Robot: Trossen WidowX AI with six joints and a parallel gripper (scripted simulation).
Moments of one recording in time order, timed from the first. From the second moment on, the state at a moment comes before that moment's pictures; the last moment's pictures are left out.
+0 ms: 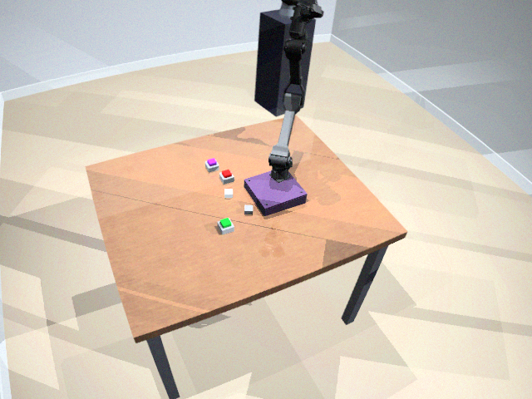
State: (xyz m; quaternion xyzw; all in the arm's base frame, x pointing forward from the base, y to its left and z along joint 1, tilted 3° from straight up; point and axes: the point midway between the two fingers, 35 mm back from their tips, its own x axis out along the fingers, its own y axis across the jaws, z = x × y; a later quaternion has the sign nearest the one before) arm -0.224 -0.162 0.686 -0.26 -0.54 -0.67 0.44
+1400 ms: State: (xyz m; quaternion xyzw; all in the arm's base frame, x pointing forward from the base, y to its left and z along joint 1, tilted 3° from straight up) arm 0.293 -0.034 0.582 -0.67 -0.11 -0.16 0.71
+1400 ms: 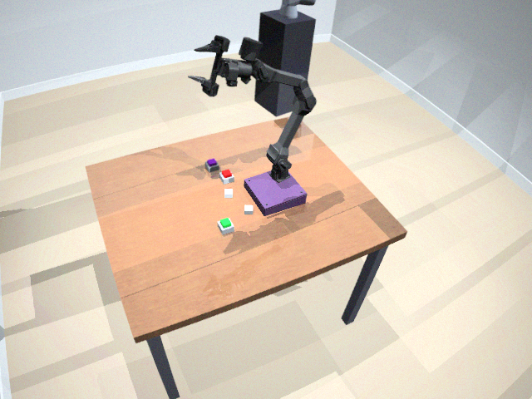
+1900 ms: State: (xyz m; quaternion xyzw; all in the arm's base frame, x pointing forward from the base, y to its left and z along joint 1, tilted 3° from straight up) arm 0.347 -0.158 0.395 -0.52 0.24 -0.08 0.82
